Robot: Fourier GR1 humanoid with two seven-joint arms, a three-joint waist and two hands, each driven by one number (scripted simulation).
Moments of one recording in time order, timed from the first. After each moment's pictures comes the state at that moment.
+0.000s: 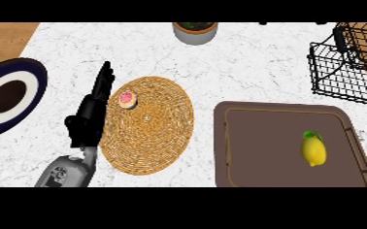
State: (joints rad) left arm -0.18 0.24 -0.27 -1.54 0.06 0.38 0.04; right arm 0.24 -0.95 -0.36 -2.25 -0.13 0.64 0.36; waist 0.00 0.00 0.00
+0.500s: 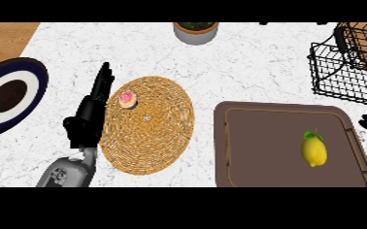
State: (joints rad) left arm -0.17 0.21 -0.24 -1.54 0.03 0.34 0.03; right arm 0.20 -0.86 -0.27 -2.27 -0.02 0.75 0.52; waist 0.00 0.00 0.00
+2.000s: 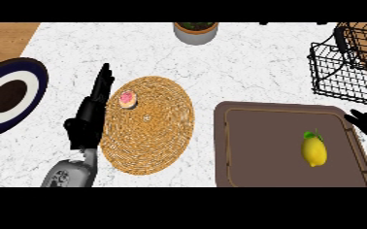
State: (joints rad) left arm -0.14 0.13 -0.16 -1.55 -0.07 0.27 0.04; right arm 0.18 -0.66 -0.18 -2.09 0.72 0.75 0.11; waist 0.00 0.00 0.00
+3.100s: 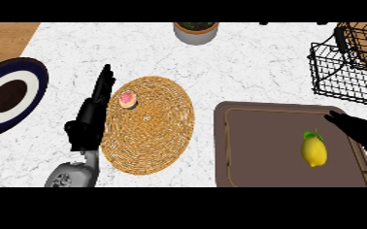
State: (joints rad) left arm -0.12 0.07 -0.12 -1.58 -0.12 0.21 0.05; right arm 0.12 -0.52 -0.17 -1.91 0.88 0.75 -0.06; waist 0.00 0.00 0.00
